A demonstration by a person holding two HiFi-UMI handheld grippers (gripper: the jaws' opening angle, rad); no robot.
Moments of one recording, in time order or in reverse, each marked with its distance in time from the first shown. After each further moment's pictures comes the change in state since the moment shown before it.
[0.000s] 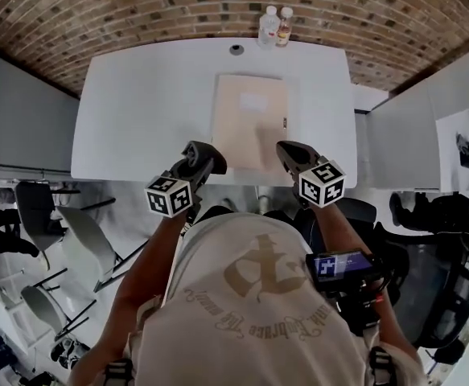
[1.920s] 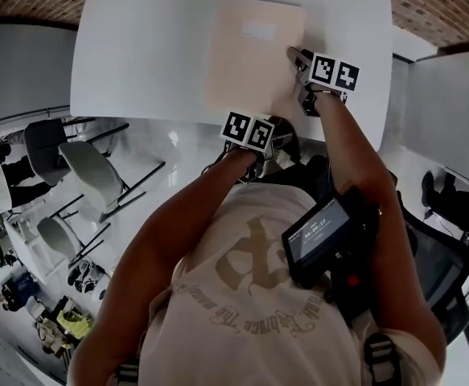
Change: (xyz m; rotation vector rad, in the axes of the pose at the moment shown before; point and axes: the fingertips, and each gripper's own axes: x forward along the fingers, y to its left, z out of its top) left arm 0.165 -0.140 -0.168 -0.390 0.646 -0.165; right arm 0.104 -0.166 -0.072 0.555 0.183 -0.118
